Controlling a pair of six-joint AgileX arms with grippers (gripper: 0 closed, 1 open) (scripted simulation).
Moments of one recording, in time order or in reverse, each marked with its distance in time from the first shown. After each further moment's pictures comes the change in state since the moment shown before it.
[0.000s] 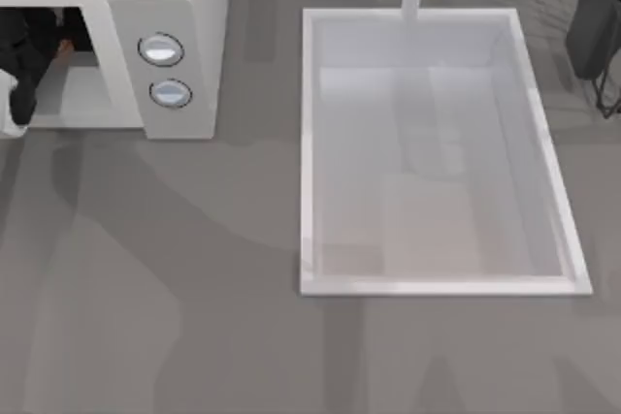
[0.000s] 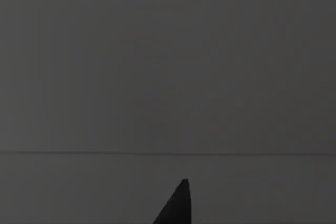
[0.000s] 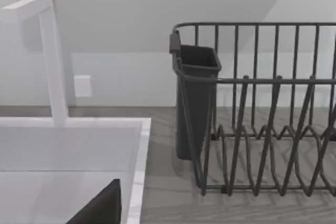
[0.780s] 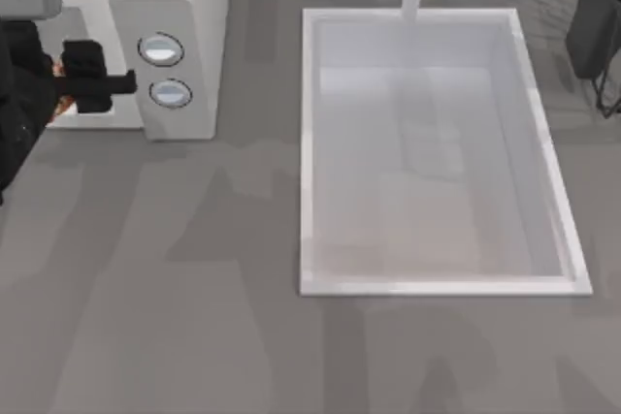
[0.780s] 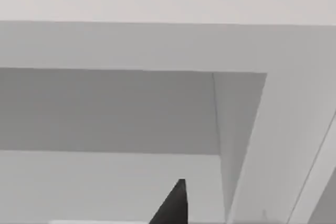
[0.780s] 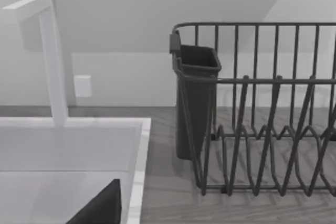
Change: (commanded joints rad) left arm -0.253 -1.116 -0.890 -0.261 -0.241 -0.077; right arm 0.000 0.000 0.000 0.000 0.000 0.000
